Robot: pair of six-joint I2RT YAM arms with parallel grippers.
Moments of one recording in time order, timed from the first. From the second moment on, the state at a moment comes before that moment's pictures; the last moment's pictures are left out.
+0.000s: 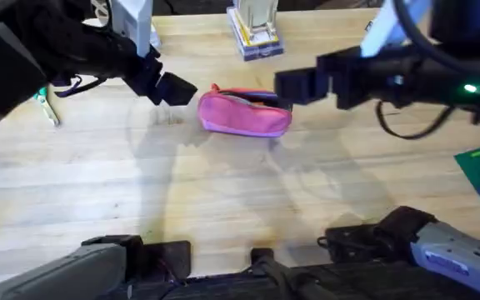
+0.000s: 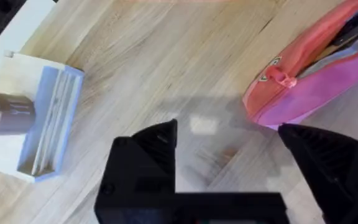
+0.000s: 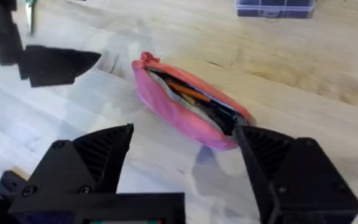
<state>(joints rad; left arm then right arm) -0.04 1.36 1.08 -0.65 0.42 0.71 0.46 0.98 1.02 -0.73 -0.12 0.25</state>
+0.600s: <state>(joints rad) 0.19 1.57 1.08 -0.65 0.76 1.03 0.49 1.29 1.02 -0.34 -0.21 0.37</state>
